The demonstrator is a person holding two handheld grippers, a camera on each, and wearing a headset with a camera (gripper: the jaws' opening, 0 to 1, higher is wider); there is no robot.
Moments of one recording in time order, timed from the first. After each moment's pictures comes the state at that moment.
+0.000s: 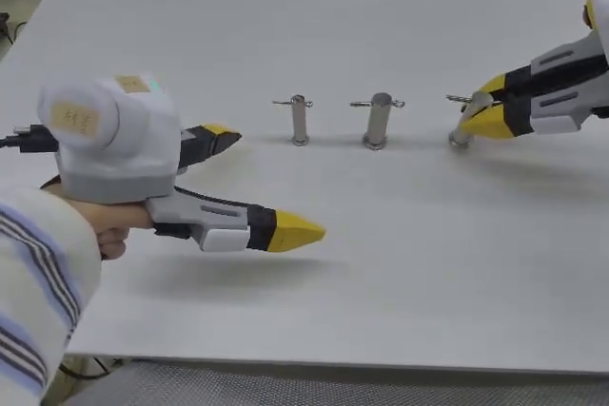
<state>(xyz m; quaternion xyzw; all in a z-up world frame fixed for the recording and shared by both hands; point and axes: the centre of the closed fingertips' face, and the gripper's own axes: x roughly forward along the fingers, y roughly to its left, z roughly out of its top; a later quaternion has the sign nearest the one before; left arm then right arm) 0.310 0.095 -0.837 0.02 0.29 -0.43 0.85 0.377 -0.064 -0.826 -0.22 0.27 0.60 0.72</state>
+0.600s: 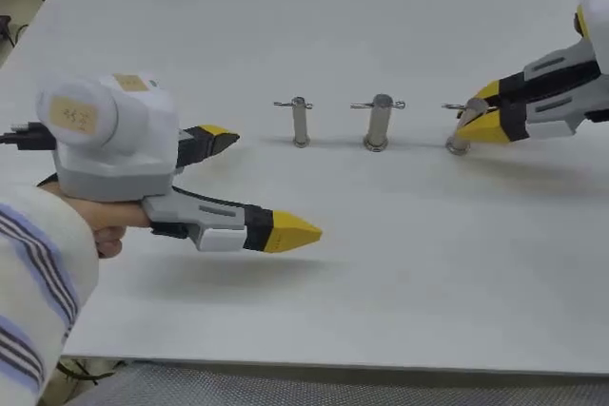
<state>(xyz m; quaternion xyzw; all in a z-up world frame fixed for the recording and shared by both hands) 0.306 0.098 -0.838 0.03 0.29 -0.43 0.85 0.376 -0.066 -0.835 -0.22 0.27 0.61 0.71</state>
